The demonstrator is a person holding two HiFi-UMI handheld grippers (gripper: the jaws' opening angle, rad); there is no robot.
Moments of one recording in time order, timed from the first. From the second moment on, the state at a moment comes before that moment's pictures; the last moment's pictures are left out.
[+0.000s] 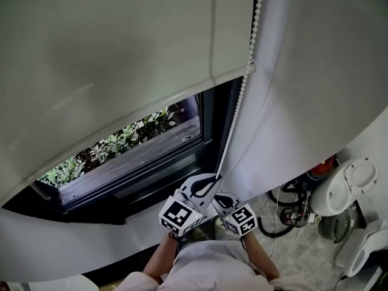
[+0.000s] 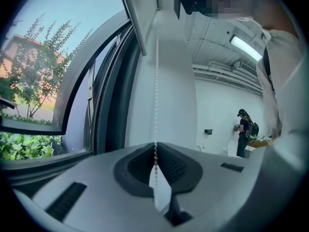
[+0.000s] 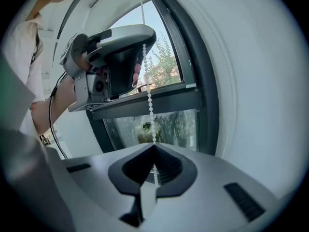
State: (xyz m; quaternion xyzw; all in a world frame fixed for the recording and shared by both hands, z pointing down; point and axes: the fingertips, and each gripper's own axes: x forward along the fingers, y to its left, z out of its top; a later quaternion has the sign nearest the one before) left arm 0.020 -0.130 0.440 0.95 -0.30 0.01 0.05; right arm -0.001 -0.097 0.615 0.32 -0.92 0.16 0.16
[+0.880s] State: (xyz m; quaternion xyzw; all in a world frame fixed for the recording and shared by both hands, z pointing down) left arm 0.006 -0.133 0.472 0.94 -0.33 0.02 0.06; right arm 0.018 -0.085 0.496 0.32 -0.94 0.08 0.12
